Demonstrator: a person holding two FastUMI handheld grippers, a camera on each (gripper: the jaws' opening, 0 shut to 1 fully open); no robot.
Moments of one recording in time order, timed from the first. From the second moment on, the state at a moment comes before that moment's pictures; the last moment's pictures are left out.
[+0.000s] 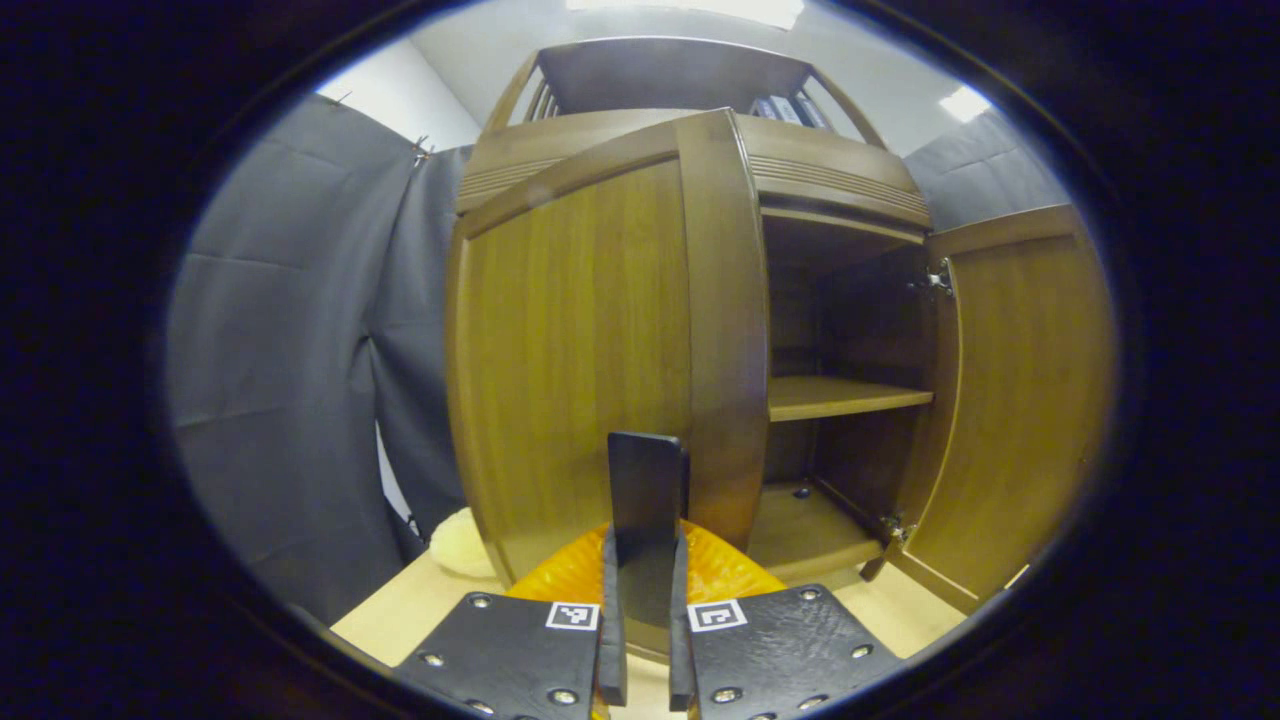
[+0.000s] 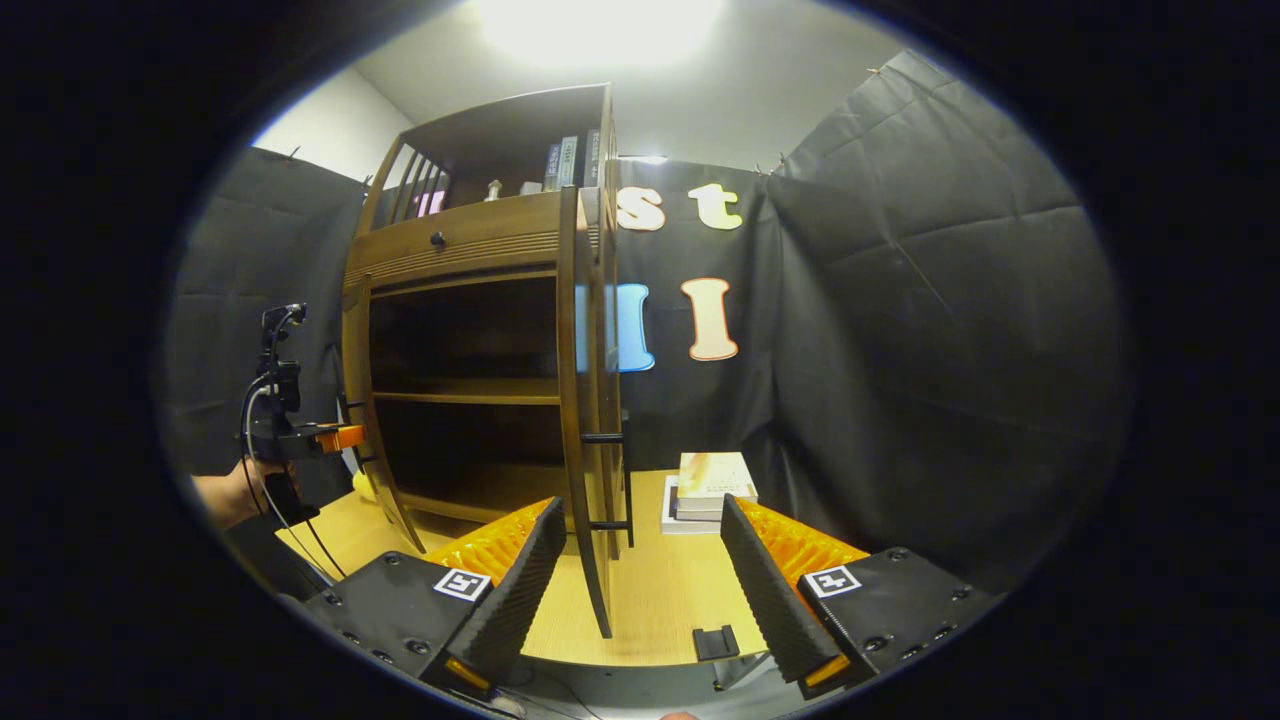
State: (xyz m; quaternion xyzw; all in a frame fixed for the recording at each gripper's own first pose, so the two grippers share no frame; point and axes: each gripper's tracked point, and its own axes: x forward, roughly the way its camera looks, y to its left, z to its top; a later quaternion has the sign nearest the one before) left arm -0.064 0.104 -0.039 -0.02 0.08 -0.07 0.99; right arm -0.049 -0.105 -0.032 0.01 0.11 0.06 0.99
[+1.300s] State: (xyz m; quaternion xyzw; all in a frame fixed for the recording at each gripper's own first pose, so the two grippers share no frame) left arm -0.086 0.131 -0.041 -0.03 0.09 -0.06 0.99; right arm -0.081 0.014 -0.028 -0.01 0.12 0.12 0.99
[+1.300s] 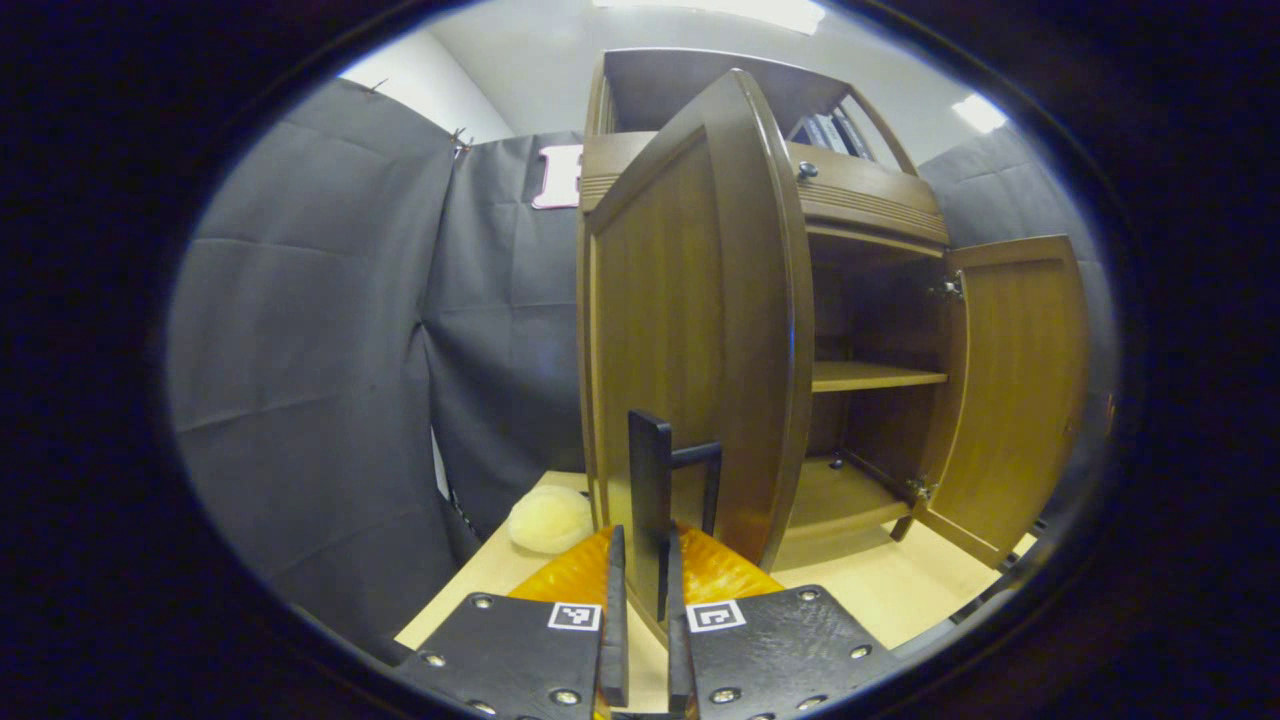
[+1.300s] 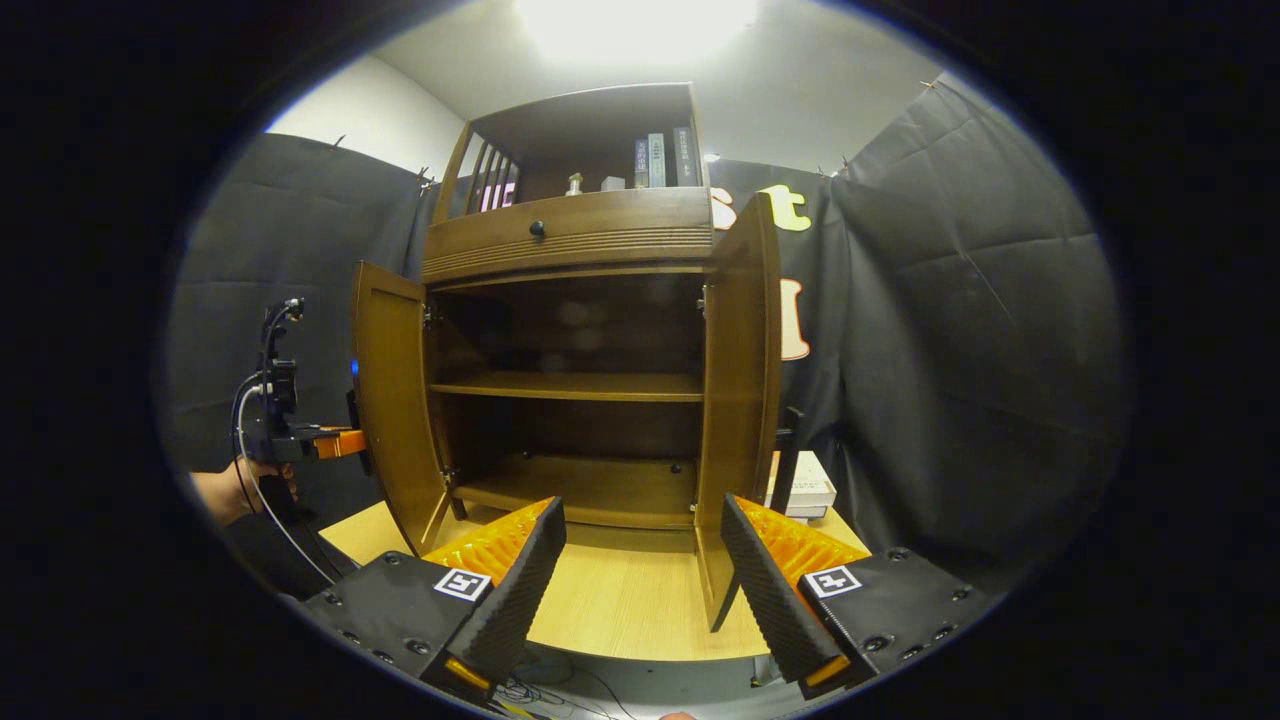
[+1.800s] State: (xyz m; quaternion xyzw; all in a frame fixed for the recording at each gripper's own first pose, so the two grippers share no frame) left arm -0.091 0.190 -0.041 -0.02 0.07 -0.02 1.00; right arm -0.088 0.059 -0.029 -0.02 0.12 0.15 0.98
